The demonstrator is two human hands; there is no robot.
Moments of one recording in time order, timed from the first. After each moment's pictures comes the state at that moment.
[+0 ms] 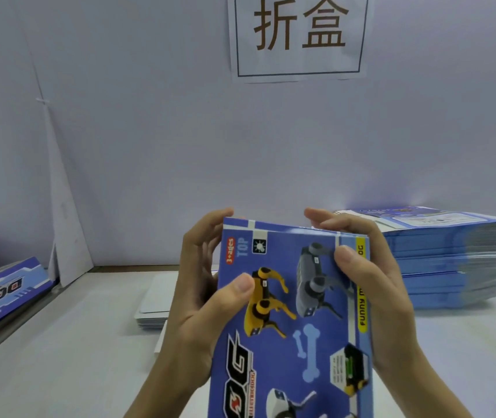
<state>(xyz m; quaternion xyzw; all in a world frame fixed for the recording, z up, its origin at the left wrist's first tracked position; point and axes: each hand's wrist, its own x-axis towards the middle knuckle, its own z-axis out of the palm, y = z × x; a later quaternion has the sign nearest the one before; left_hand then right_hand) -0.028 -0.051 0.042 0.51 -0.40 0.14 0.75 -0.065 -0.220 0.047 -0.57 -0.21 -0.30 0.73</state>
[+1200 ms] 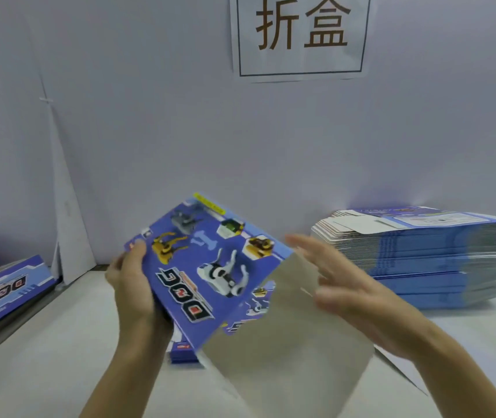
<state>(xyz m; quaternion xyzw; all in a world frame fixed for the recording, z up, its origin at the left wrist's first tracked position) 0.013 -0.019 0.042 0.38 -0.02 0.15 0.91 -0.052 -0.251 0.044 -0.74 -0.23 0.01 0.63</state>
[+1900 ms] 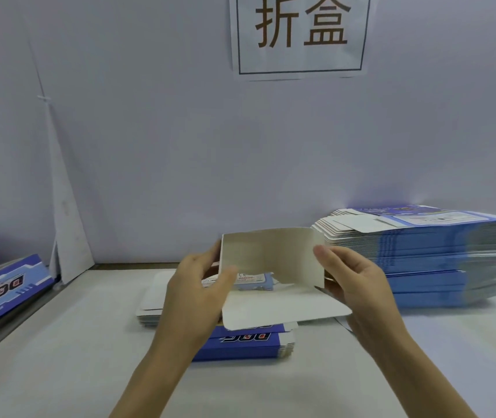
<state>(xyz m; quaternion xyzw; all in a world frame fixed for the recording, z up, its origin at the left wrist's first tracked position) 0.015 -0.044 0.018 0.78 -0.15 0.16 0.59 -0.023 -0.246 0.019 -0.62 0.02 -0.23 0.75</state>
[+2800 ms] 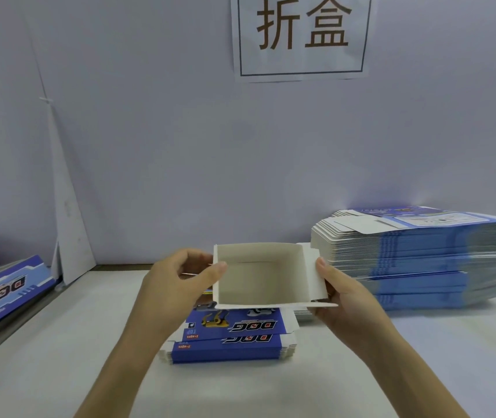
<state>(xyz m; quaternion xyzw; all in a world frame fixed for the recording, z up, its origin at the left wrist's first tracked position) 0.029 -0.014 0.028 0.77 -0.13 0.10 0.61 0.002 -0.256 -0.012 -0.46 0.04 -0.07 0.89</state>
